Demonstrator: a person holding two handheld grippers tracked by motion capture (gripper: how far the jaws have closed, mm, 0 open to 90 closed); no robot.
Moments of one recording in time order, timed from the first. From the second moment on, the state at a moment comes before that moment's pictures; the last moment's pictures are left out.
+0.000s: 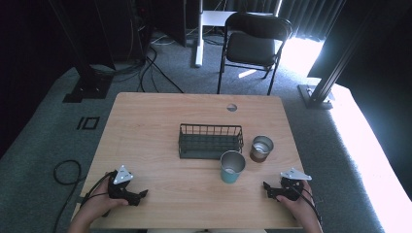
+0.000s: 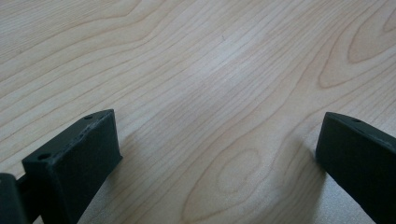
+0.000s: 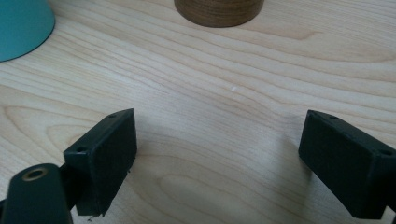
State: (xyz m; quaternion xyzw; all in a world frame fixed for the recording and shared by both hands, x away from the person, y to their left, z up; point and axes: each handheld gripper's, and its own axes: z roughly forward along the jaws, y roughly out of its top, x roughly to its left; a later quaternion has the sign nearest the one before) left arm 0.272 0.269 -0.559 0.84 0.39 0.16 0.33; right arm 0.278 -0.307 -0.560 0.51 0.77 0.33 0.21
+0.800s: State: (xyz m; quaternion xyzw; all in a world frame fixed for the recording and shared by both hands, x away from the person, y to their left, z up) left arm 0.276 0.250 -0.554 0.86 0.35 0.15 0.33; right arm 0.278 -0.307 -0.560 0.51 0.77 0.33 0.21
